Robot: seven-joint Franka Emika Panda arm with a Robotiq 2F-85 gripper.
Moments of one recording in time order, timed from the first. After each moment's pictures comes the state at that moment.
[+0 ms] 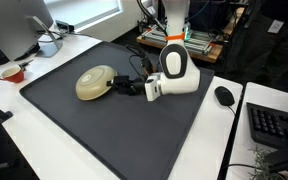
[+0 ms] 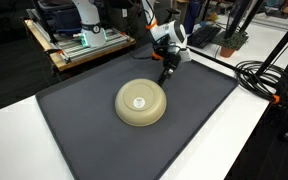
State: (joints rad) arm 0.24 0.86 0.18 -1.81 -1.64 1.69 0.72
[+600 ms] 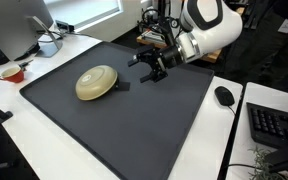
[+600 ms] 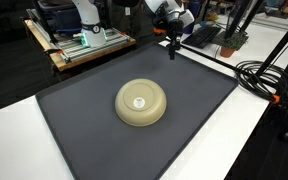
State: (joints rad) arm 0.24 0.44 0.30 -2.14 -1.64 1.91 0.91
